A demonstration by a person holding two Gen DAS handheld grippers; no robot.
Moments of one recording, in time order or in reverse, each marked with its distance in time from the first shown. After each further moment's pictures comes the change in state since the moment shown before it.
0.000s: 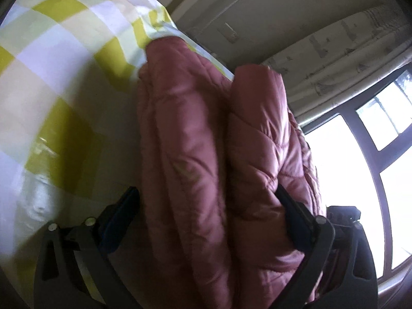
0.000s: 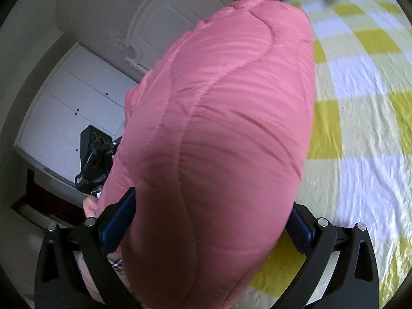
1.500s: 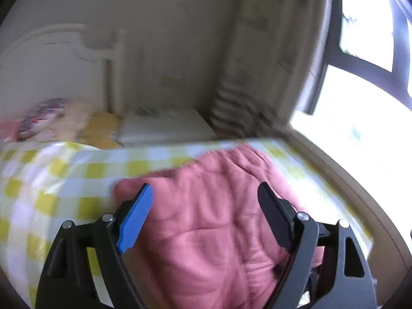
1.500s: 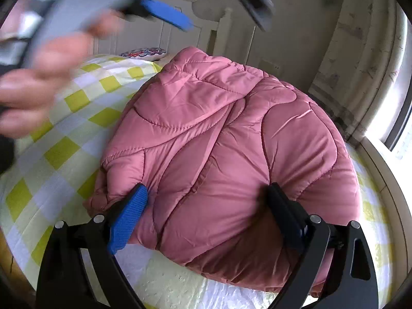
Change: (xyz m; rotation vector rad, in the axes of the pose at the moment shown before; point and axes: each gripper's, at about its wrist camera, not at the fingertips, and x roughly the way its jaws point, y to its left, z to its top) left arm 0.122 -0.279 0.052 0.613 -0.157 0.260; right arm 0.032 0.052 0.025 -0.544 -0.194 -0.738
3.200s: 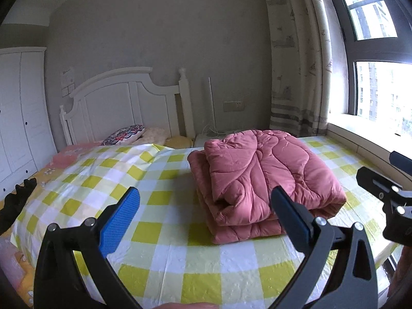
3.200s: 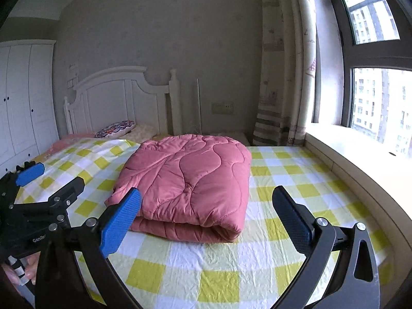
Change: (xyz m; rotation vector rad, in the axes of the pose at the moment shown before) left arm -0.171 -0.087 -0.167 0.039 -0.265 0.499; right arm -0.169 -0.105 -0.051 0.306 -0.297 -0.088
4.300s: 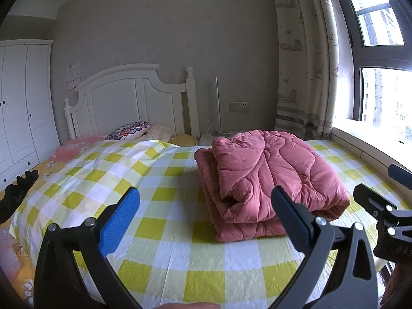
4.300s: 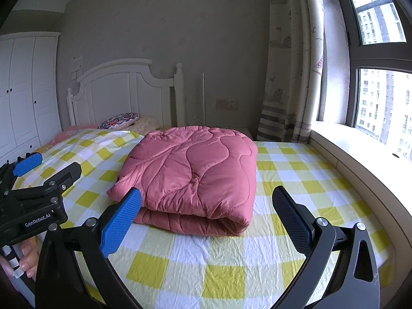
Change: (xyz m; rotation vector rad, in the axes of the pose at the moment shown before) left arm 0.001 0.010 -0.003 -0.041 0.003 0.019; right arm 0.003 0.016 -0.009 -0.017 0.028 0.008
